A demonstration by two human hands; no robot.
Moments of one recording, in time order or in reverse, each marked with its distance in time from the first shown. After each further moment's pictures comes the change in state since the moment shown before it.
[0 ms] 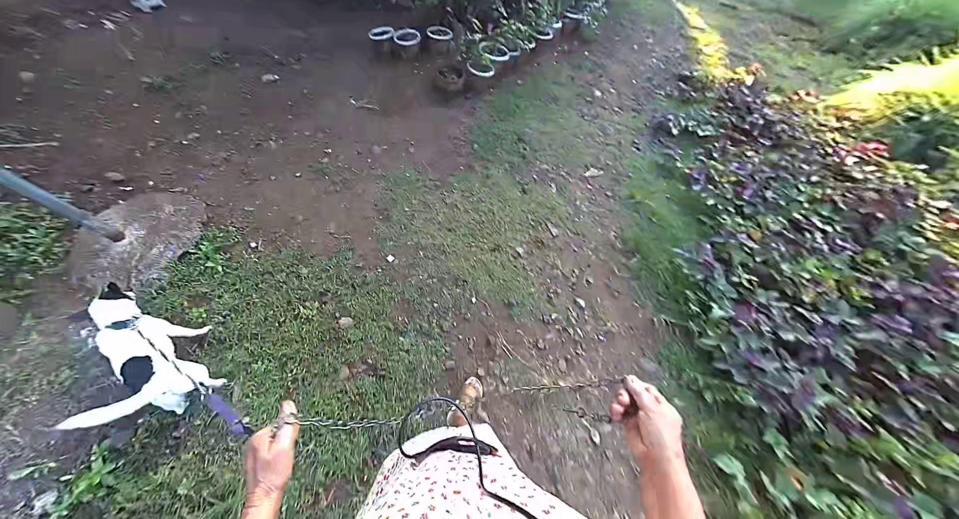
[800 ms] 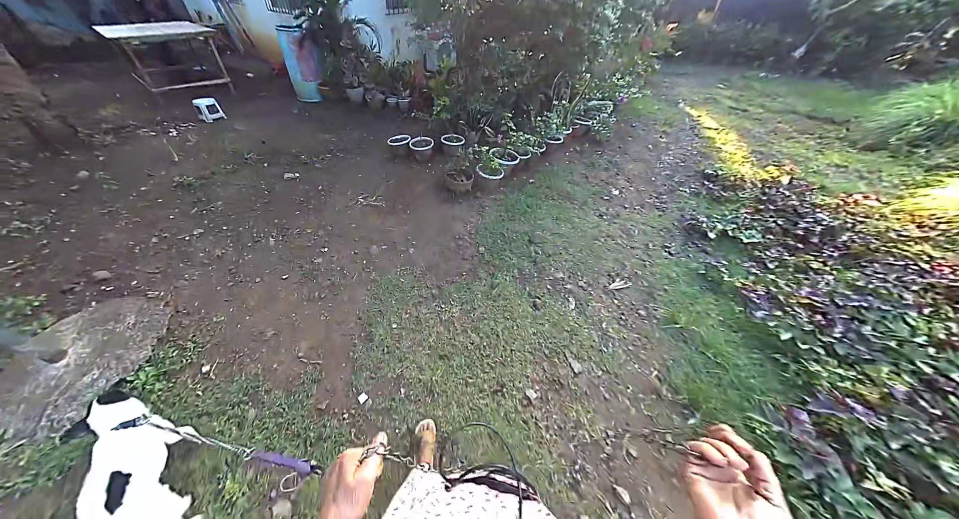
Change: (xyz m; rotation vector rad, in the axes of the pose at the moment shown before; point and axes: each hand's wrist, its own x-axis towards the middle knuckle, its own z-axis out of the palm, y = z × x) left_hand 0.256 0.400 0.254 -0.010 -0.325 0.164; right_hand 0.435 -0.183 0.214 1.117 -0.581 -0.178
